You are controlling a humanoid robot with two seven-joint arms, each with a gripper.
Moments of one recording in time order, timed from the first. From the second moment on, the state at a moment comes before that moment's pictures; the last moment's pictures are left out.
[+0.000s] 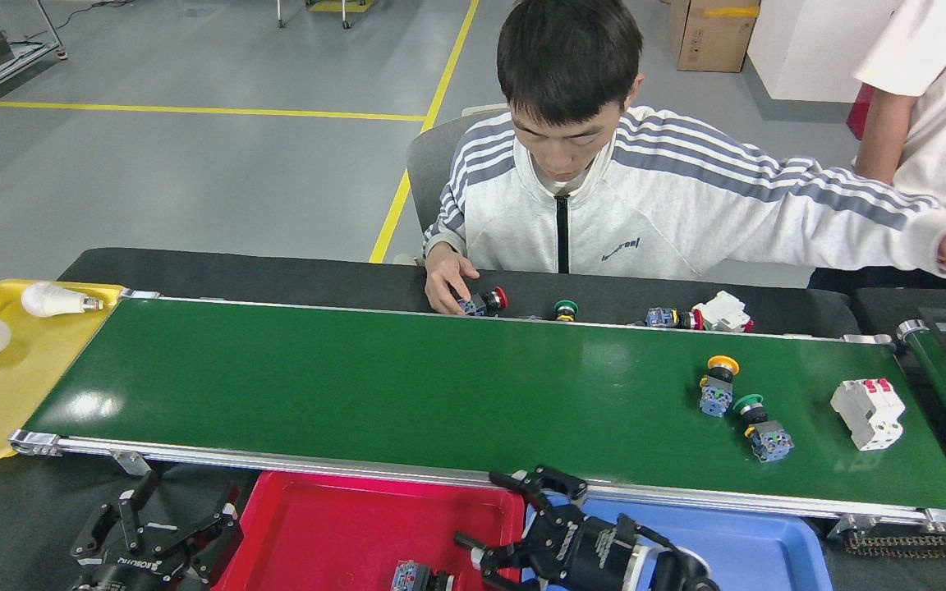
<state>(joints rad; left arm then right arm) 0.20 0.25 0.11 -1.68 -1.38 -0.19 -0.05 0.13 0.07 -0.06 -1.68 1.26 -0.55 0.15</state>
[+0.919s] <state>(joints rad) 0.19 0.25 0.13 -1.70 -1.38 -0.20 -0.05 -0.08 -0.02 0.04 -1.47 1.32 -0.17 0.17</state>
